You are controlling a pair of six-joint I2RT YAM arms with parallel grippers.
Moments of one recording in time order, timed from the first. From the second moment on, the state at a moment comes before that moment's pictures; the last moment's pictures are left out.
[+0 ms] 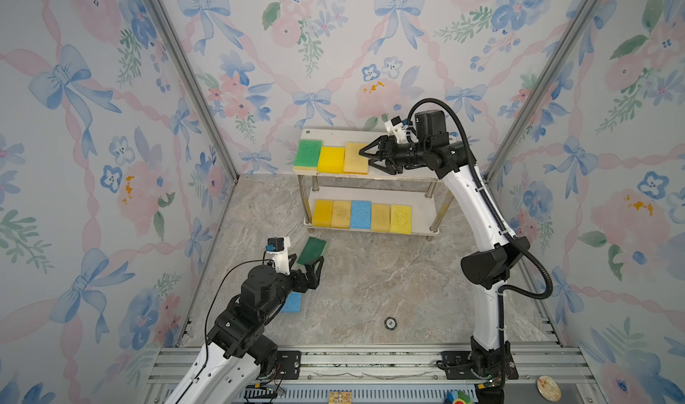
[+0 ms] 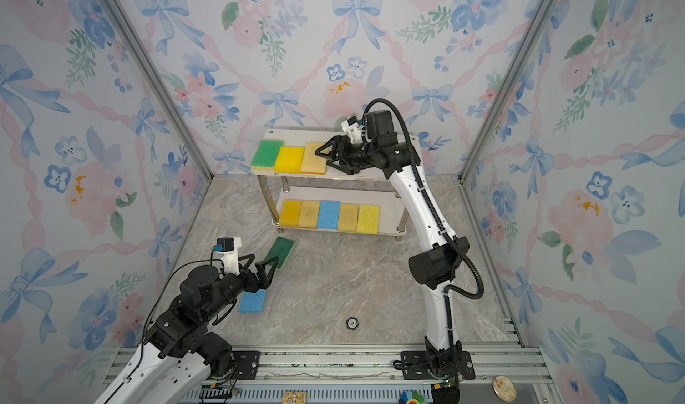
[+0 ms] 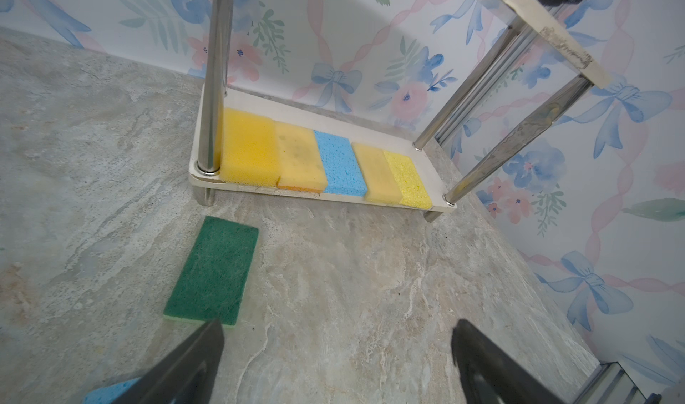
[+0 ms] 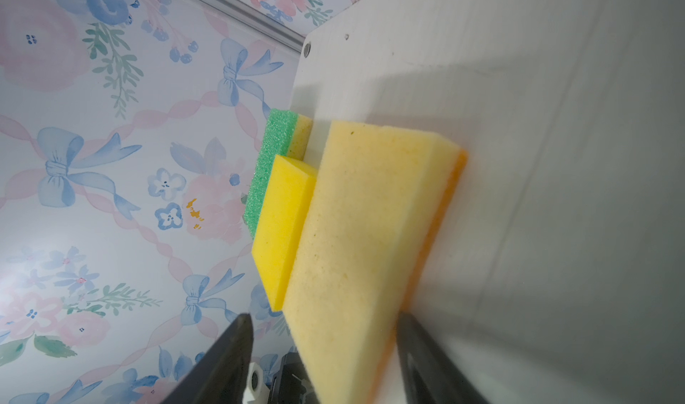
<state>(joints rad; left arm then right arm) -0.52 0.43 0.51 -0.39 -0.03 -0.47 0.43 2.13 2.55 -0.92 -0.71 0.76</state>
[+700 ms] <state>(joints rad) -0.43 1.18 0.74 -0.48 -0.03 -0.40 0.56 1.14 1.33 -0.75 -0.51 0.61</state>
